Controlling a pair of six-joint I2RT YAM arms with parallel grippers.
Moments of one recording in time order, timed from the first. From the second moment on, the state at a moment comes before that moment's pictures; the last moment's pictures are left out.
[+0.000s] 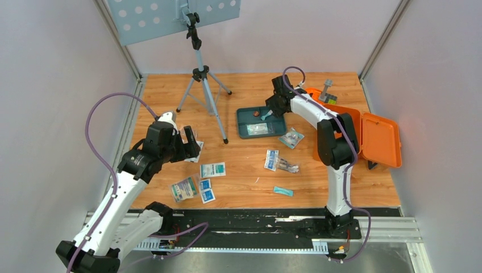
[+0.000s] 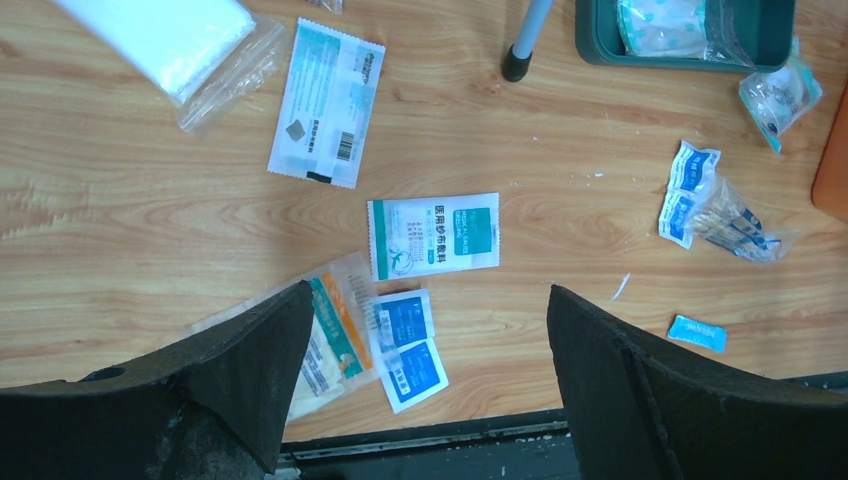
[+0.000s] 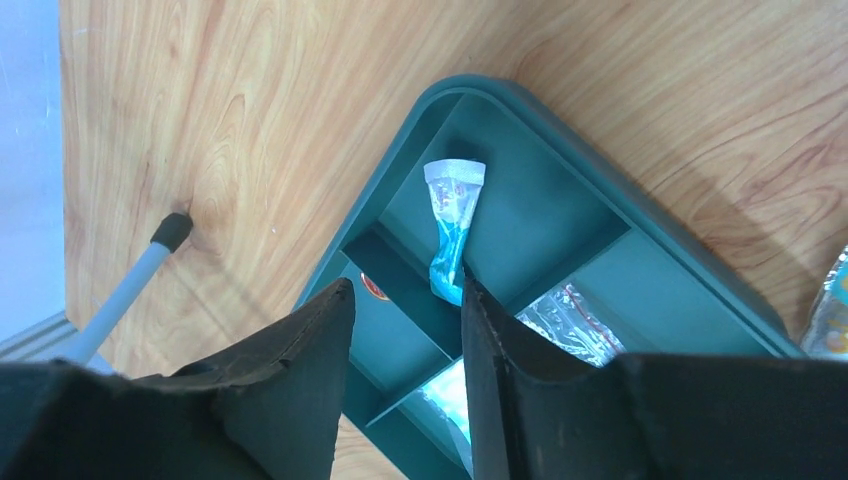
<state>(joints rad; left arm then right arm) -0.38 0.83 0.91 -0.83 -0.08 -0.54 0.38 2.12 1.68 -0.51 0.19 1.32</state>
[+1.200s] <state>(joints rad) -0.38 0.83 0.93 -0.82 -0.06 -0.53 0.86 1.39 0.76 -0.78 0.08 0.89</state>
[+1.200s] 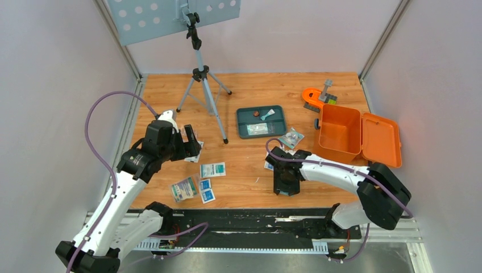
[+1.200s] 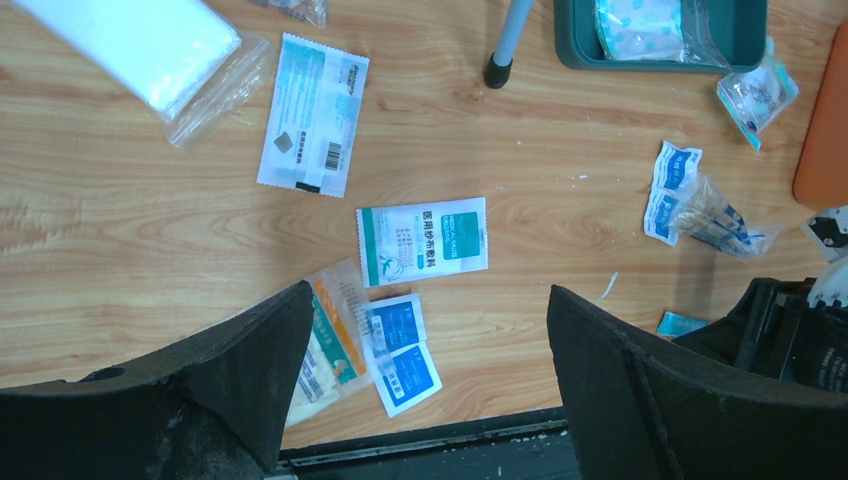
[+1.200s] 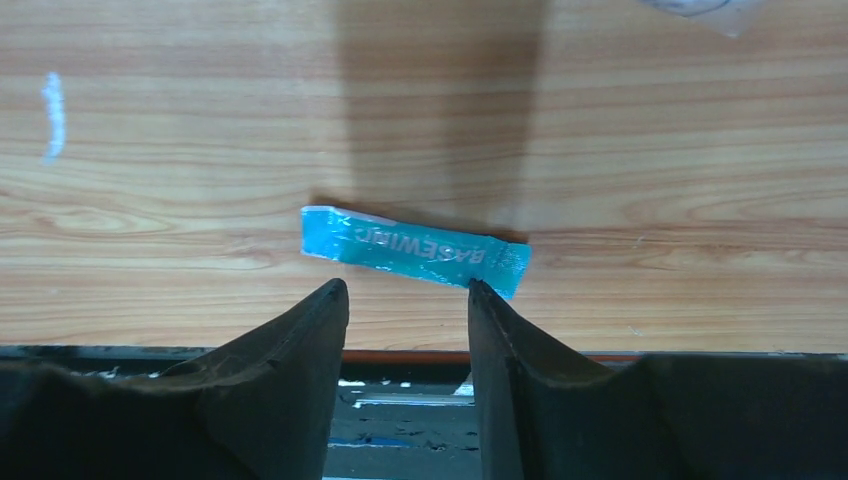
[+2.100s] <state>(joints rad) -0.38 0.83 0.93 -0.82 -0.06 -0.53 0.86 1.57 0.92 -0.81 0.17 0.79</state>
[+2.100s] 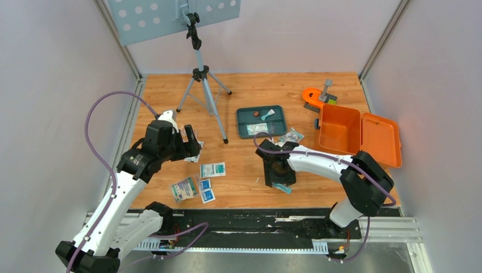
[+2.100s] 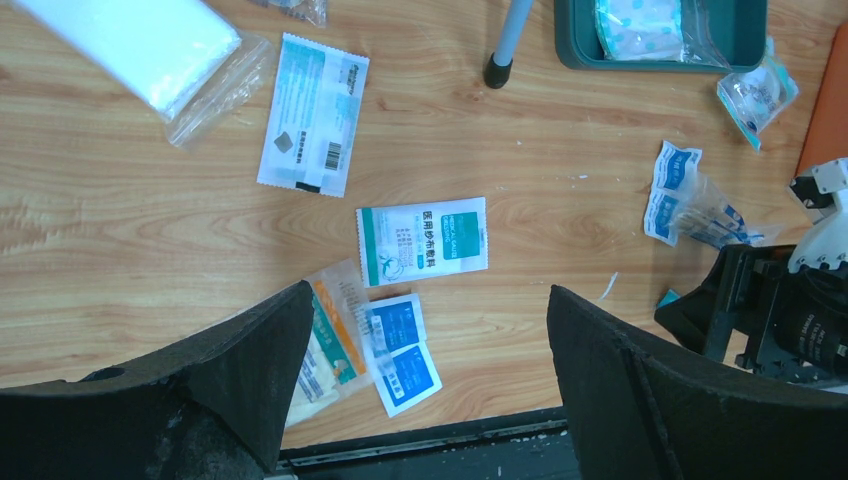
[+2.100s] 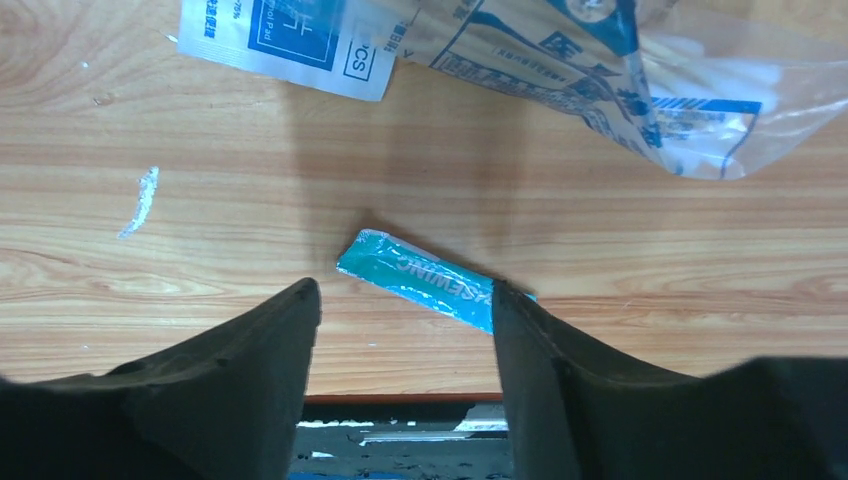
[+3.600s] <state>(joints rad) -0.38 0.82 0.93 -0.82 -0.06 -0.53 0.90 1.60 0.91 -0.75 0.07 0.65</state>
